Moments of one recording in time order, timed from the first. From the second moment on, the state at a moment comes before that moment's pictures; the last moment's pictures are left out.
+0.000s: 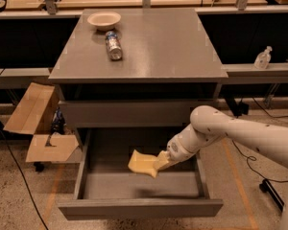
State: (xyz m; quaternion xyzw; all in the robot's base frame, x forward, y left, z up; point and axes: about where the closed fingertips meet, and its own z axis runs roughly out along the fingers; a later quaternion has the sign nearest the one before) arm 0.527 -0.064 0.544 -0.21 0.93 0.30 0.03
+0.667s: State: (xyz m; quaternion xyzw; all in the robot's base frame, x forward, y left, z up) arm 0.535 -0.134 0.642 -0.25 0.93 0.27 0.02
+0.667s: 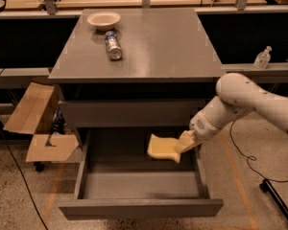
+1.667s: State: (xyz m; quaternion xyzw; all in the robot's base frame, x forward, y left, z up) arm 0.565 -0.174 0.716 -0.26 0.93 0.23 0.06
